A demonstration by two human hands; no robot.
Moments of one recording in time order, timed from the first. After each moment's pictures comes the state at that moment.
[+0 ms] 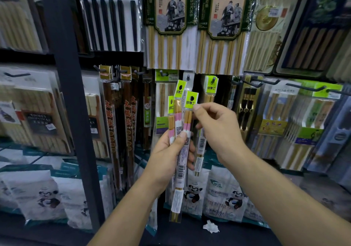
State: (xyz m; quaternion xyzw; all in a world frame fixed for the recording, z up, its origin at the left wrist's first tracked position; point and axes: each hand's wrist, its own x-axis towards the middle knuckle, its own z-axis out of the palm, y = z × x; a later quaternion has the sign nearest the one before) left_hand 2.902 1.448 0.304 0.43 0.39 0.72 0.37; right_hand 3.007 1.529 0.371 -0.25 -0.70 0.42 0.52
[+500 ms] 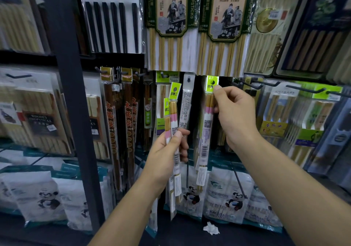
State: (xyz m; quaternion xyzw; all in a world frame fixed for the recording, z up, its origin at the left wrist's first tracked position) left_hand 2.893 1.453 0.299 0.42 0.43 0.73 0.31; right_hand 3.012 1.552 0.400 -0.26 -0.64 0.40 0.60
